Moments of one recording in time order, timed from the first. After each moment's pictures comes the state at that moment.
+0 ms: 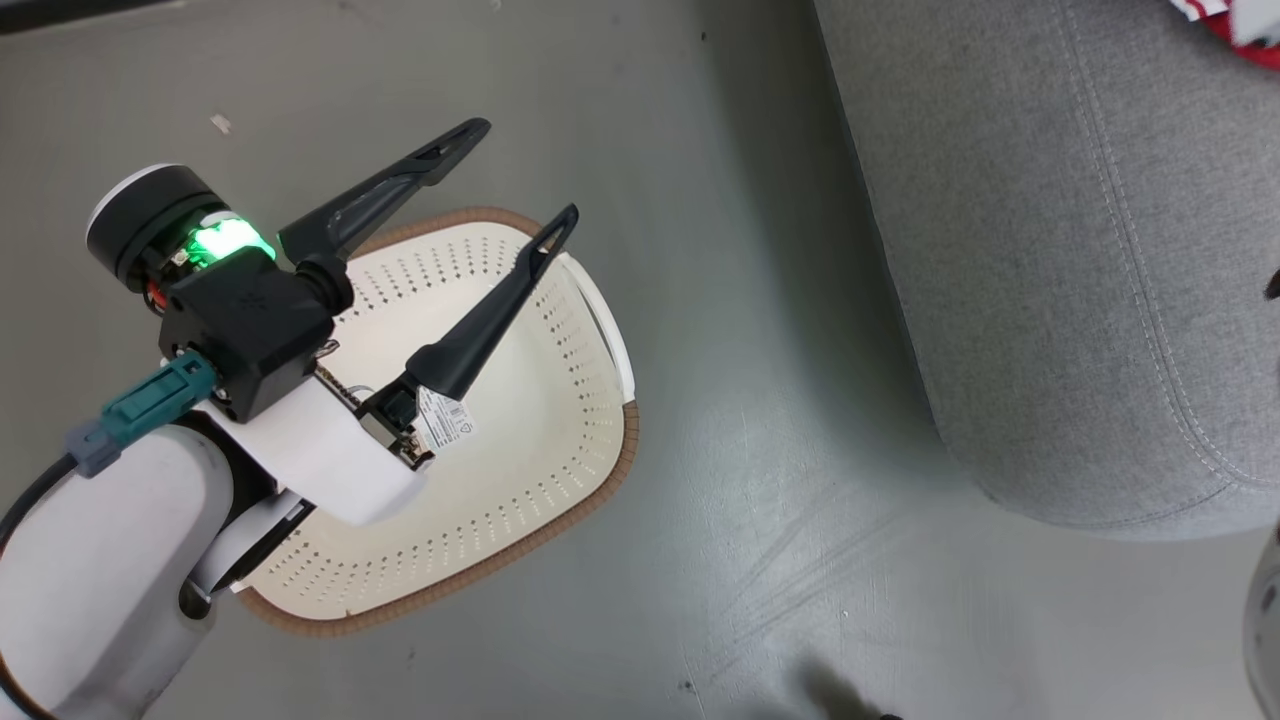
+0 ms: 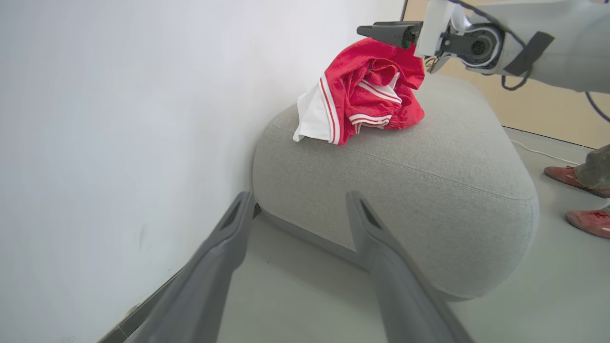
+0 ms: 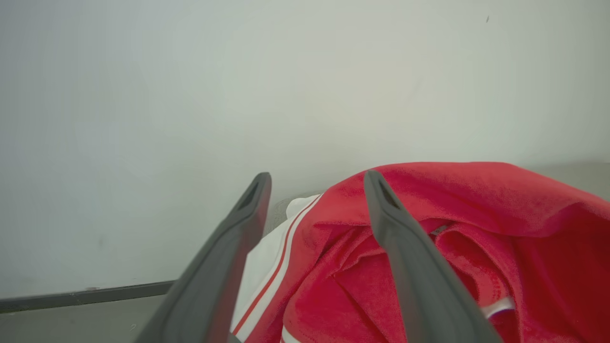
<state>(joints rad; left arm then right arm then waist) -0.73 0.55 -0.64 -0.29 -0.57 -0.06 0.00 -1.07 -0.12 -0.25 0.55 -0.07 0.12 -0.17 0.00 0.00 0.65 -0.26</state>
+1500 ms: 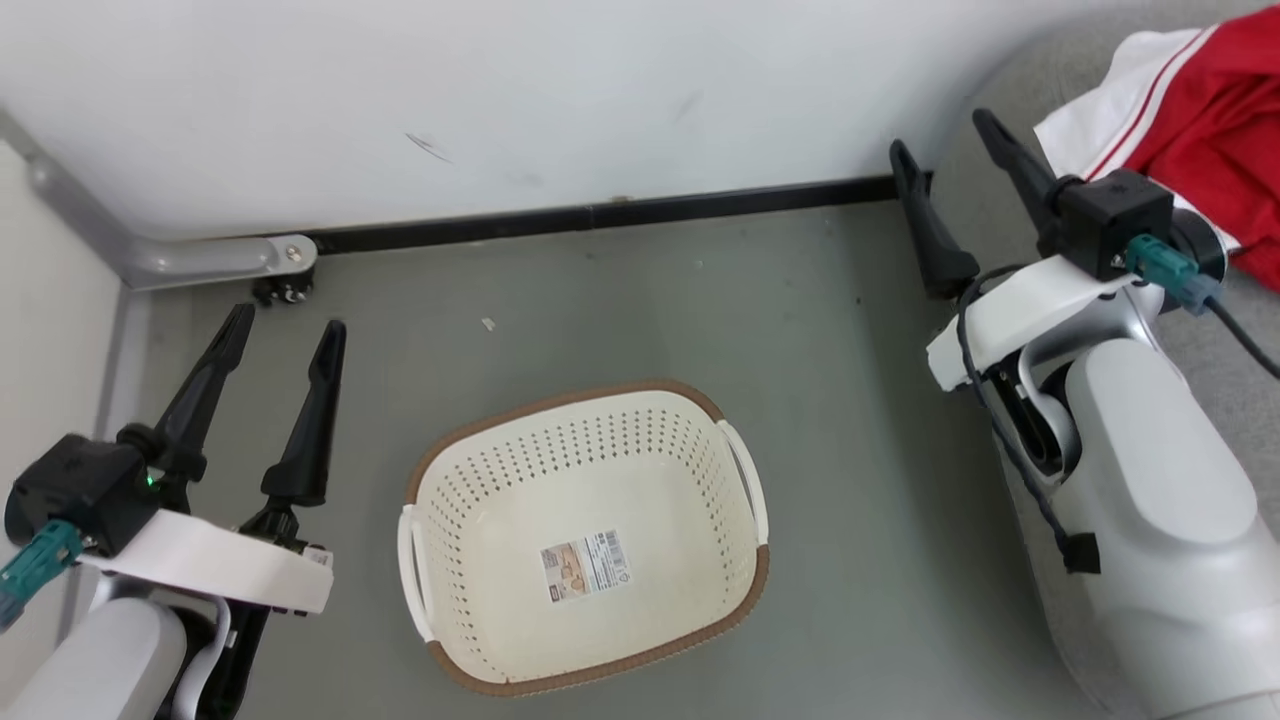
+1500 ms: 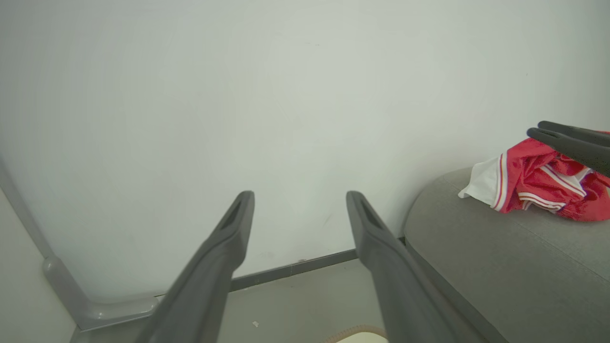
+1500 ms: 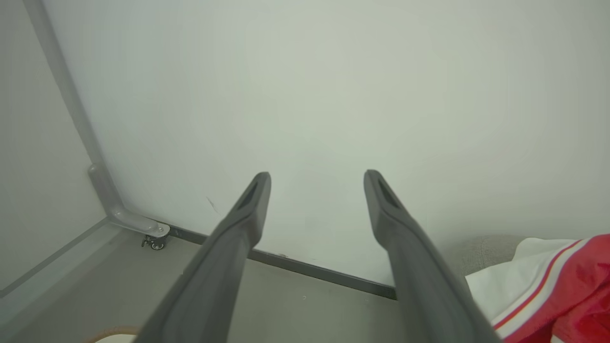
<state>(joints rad) -0.31 0.49 -0.41 -0.11 -0.71 0.15 -0.24 -0.68 -0.07 0.15 0.45 0.02 0.12 -0.25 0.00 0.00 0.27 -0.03</state>
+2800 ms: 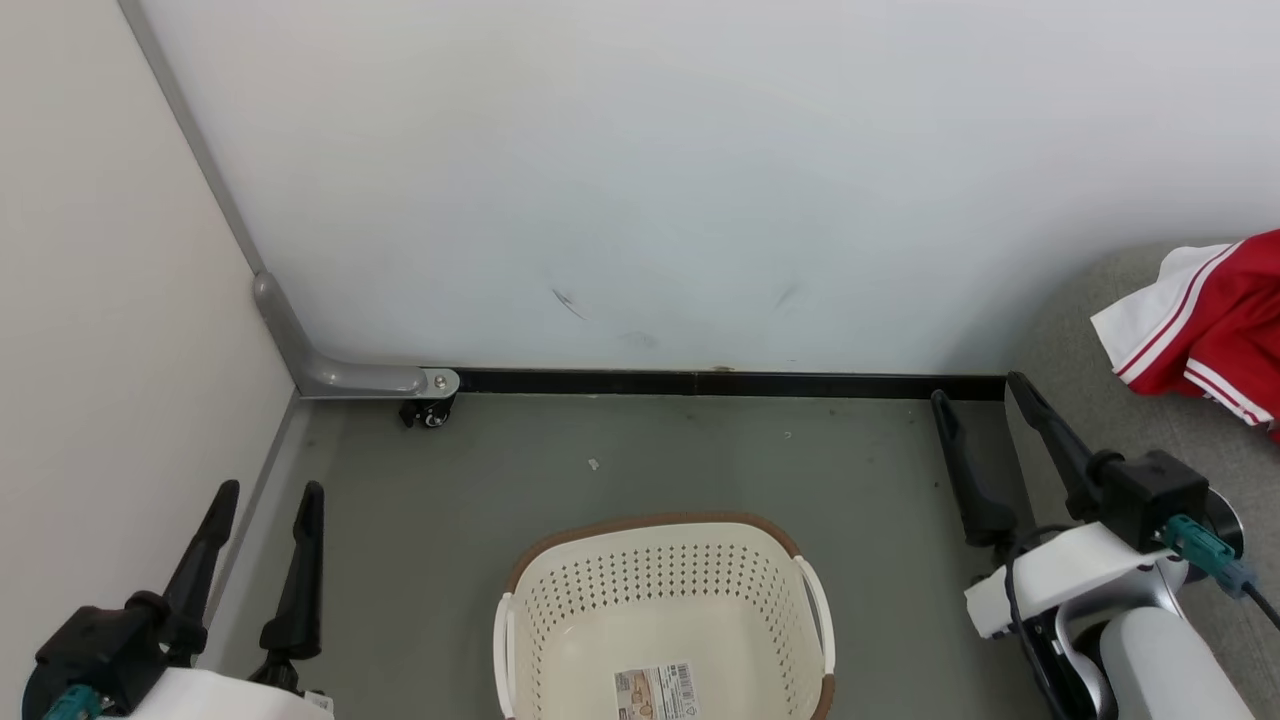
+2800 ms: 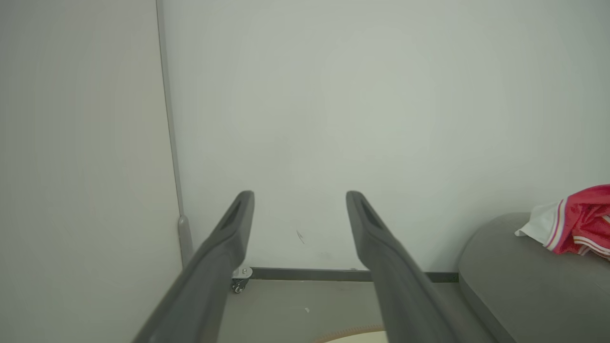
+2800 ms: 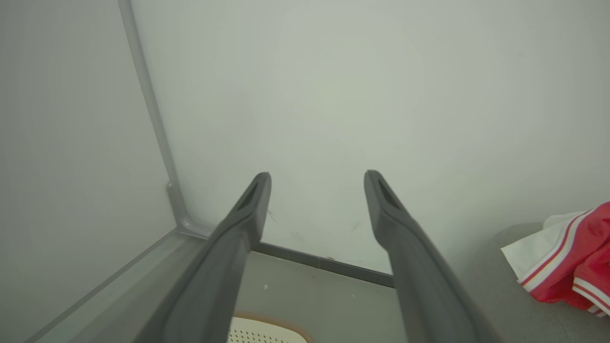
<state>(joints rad) -0.01 0.37 -0.25 -0.11 -0.63 0.16 -0.25 -0.19 -0.07 0.06 0.16 0.05 0.12 -0.25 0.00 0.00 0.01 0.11</state>
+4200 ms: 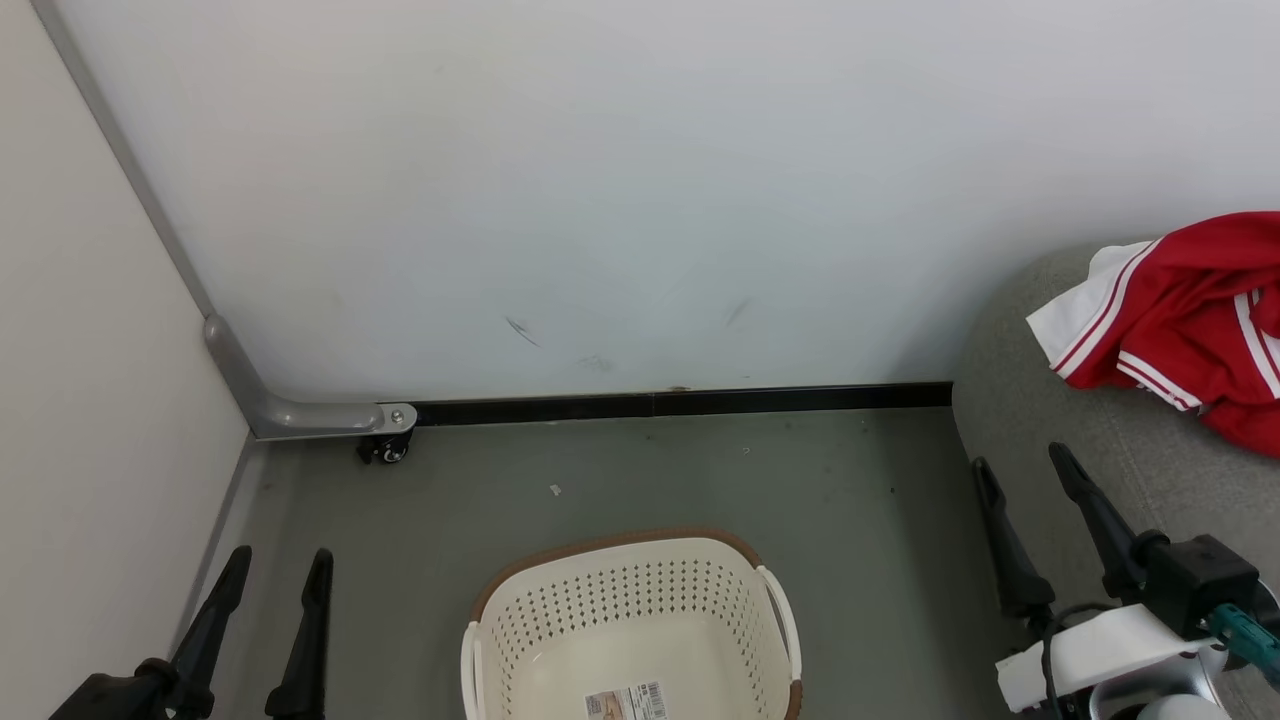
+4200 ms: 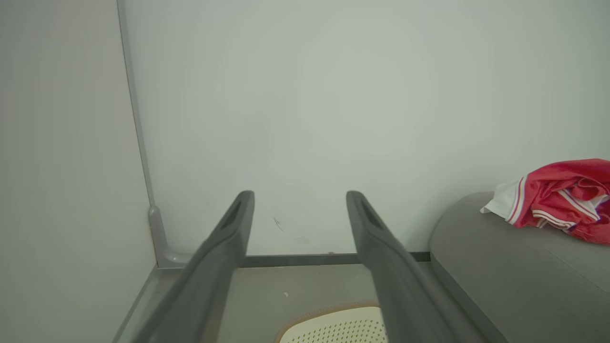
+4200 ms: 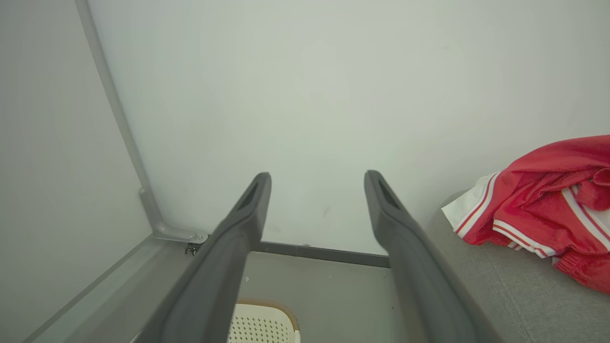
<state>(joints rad) 0.12 0.29 -0.16 -0.10 -0.54 0.05 -0.25 0.00 -0.04 -0.03 0.01 0.04 0.12 -0.25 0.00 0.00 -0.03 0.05</state>
